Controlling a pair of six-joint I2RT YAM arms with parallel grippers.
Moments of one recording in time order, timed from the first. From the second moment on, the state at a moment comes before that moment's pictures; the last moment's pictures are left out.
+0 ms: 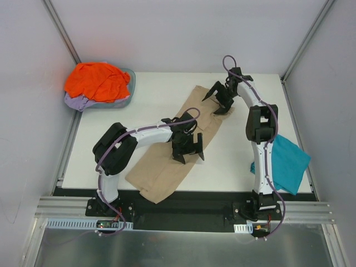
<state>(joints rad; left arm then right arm) -0.81 1.93 1.29 -0.56 0.36 -0.90 0.16 2.49 2.21 -0.93 -0.47 0.80</state>
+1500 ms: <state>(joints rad) -0.79 1.80 1.12 -0.63 0.35 -0.78 0.31 2.37 2.01 -1.15 -0.39 0.46</state>
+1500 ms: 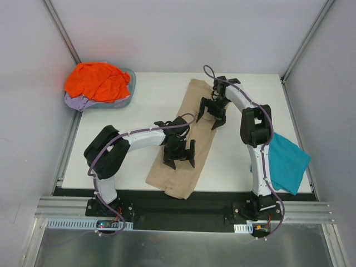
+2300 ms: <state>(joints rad) -0.91 1.68 1.24 -0.50 0.27 -0.80 0.18 2.15 2.11 -1.10 -0.37 0.33</state>
